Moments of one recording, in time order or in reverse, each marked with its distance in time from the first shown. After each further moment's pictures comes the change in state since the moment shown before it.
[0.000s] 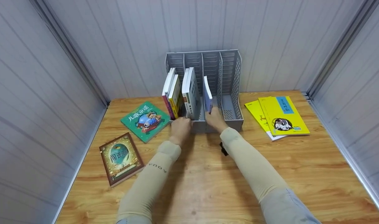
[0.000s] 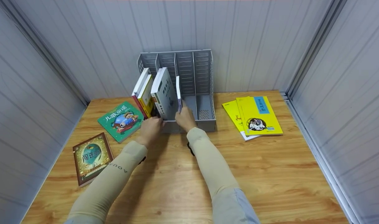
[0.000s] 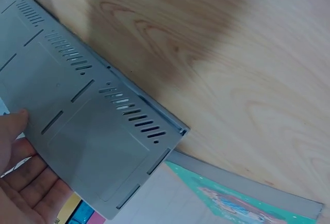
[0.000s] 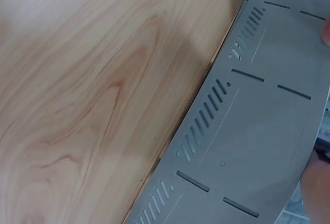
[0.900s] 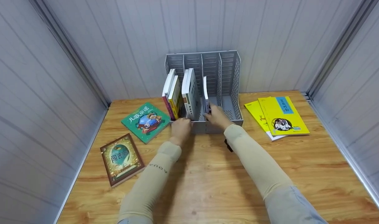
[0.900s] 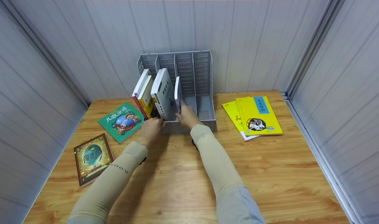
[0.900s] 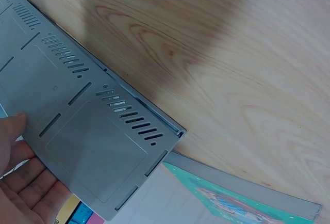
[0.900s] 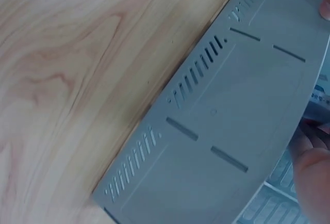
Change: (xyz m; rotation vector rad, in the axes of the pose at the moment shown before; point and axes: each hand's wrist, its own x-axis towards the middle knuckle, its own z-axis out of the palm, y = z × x) left_hand -0.001 0.002 -0.002 0.012 -0.048 0.007; right_hand 0.006 -0.007 -0.023 -0.200 -0.280 -0.077
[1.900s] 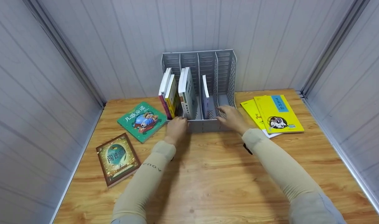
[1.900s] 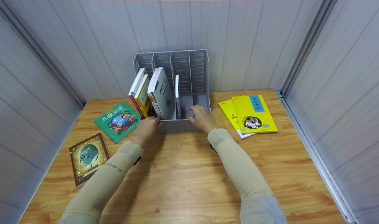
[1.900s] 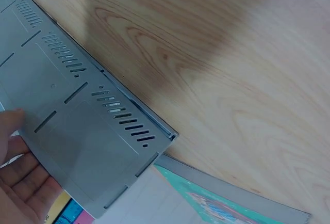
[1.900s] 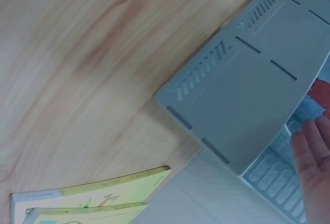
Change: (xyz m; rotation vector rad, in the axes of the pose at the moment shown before) left_hand -0.003 -0.010 -0.002 -0.070 -0.050 0.052; right_hand -0.048 0.035 -0.046 -0.302 0.114 -0.217
